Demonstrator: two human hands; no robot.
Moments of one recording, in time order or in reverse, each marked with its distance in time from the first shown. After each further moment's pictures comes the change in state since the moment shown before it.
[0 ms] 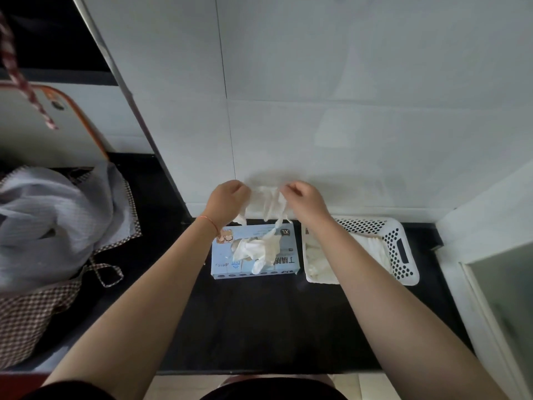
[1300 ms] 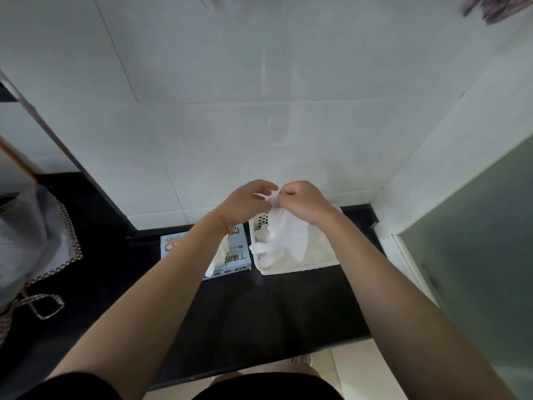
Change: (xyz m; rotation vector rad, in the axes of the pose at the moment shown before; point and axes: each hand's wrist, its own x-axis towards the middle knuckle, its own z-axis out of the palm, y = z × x) left_hand -0.025 0.085 0.105 -0.119 -0.511 0.089; right_hand -0.056 -0.001 -0.122 -0.313 -0.042 0.052
